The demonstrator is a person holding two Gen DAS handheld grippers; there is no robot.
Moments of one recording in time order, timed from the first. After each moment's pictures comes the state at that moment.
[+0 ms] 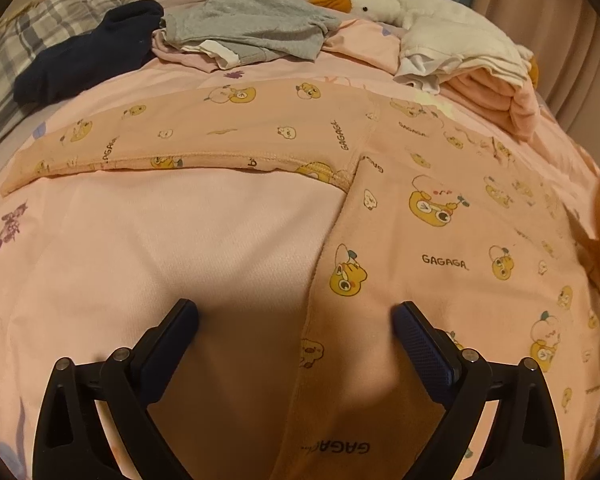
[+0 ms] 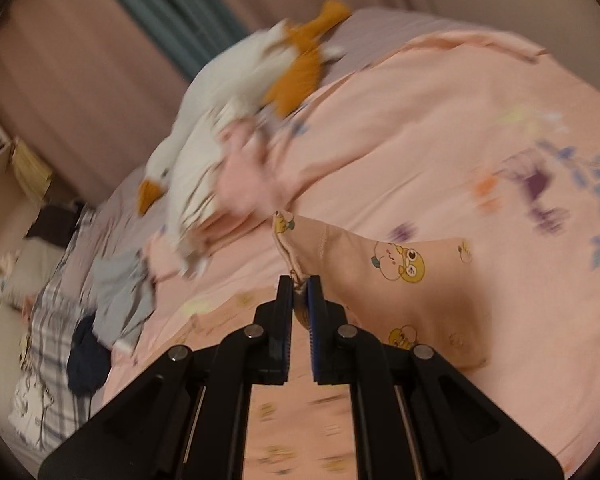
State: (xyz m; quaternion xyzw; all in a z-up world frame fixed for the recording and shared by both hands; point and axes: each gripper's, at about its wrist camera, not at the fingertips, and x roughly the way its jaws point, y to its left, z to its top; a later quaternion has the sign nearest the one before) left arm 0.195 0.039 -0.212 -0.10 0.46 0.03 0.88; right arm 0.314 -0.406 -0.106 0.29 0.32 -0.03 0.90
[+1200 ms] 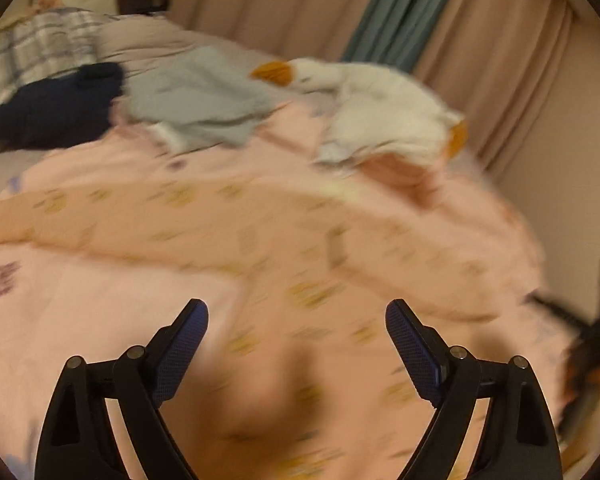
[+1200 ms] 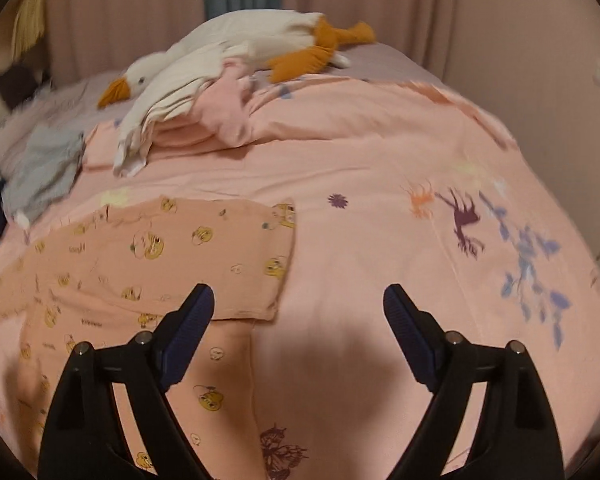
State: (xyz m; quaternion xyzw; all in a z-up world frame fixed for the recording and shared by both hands) left arm 0.182 0.022 -0.115 -0.17 0.36 -0.10 0.91; right arm 0.261 -0.382 -0.151 0.05 0.35 -0.12 0.93
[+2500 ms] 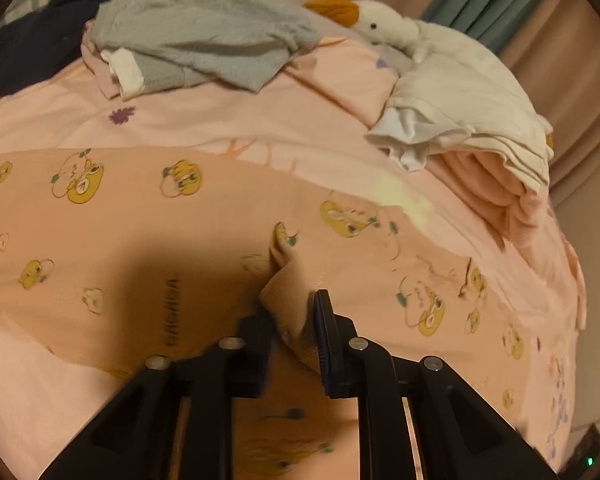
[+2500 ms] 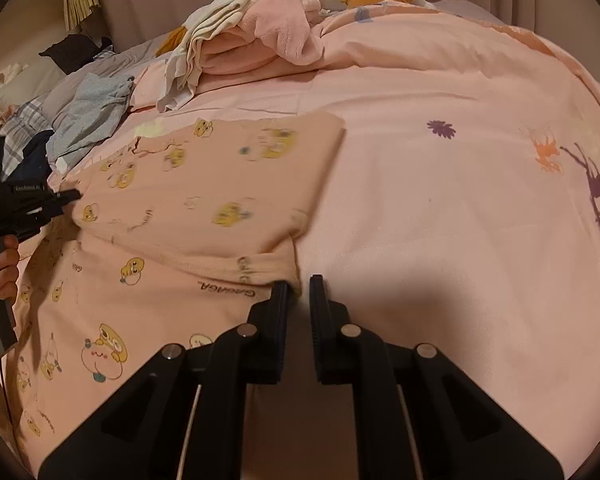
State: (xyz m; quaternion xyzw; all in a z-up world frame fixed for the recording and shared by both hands) left arm 0.329 -0.007 -0.197 -0.23 0.46 0.01 0.86; right arm 0.318 -0.383 -0.252 0.06 0.40 0.05 0.91
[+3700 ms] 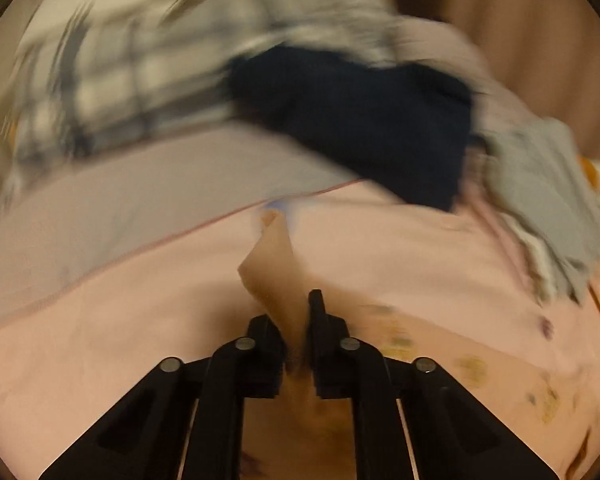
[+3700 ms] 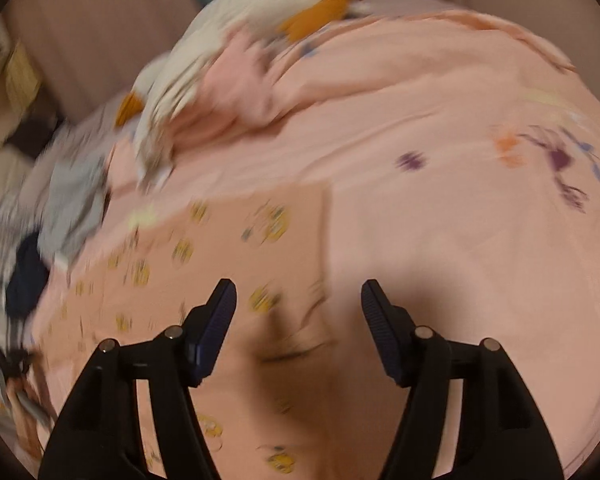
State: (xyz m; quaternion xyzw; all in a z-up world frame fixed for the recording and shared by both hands) left arm 0.261 0.264 -0.174 -0.20 0.35 0.35 0.85; right arm 0.319 -0.390 -0.195 0.19 0.37 -0.06 0.91
